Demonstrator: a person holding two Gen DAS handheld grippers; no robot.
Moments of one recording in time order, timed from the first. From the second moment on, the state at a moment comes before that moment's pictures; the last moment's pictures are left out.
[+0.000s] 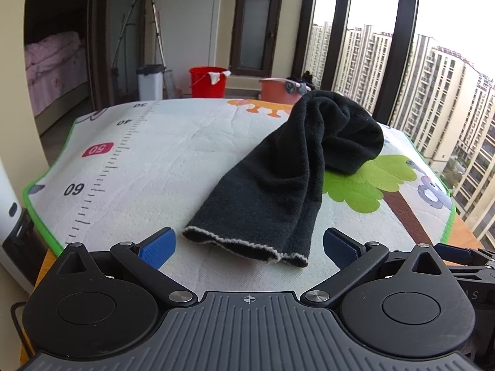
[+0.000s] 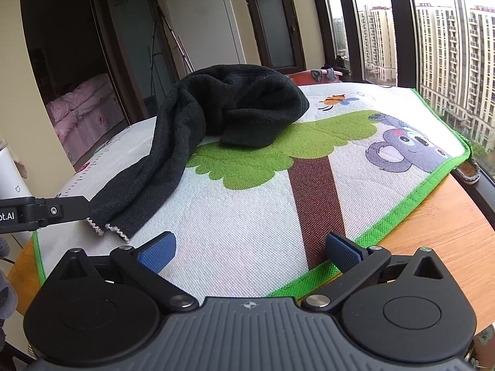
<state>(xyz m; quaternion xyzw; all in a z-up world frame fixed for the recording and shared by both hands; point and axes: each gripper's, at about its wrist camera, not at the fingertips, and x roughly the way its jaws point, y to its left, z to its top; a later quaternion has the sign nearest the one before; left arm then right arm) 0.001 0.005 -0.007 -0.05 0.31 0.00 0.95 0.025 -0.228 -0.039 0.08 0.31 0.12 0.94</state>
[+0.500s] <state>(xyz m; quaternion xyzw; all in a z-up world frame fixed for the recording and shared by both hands) -0.006 0.008 0.007 -0.05 0.29 -0.01 0.96 0.012 -0.220 0.011 0.05 0.29 0.12 0.95</state>
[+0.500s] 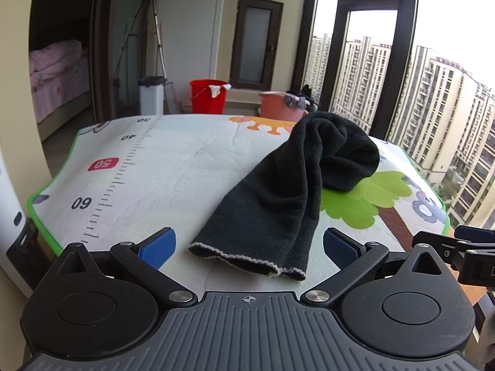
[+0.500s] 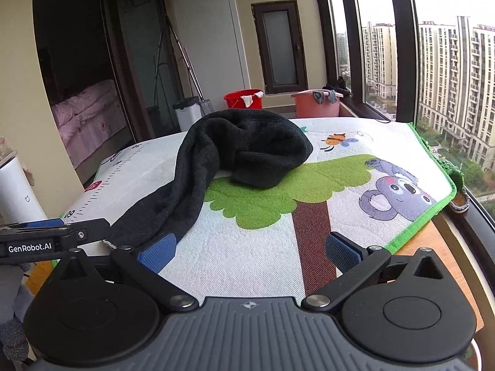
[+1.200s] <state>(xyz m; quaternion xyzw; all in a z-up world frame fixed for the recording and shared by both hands) -0.007 0.003 0.004 -0.04 0.30 -0.01 0.95 0.015 -0.224 0.007 0.06 0.30 0.12 0.94</state>
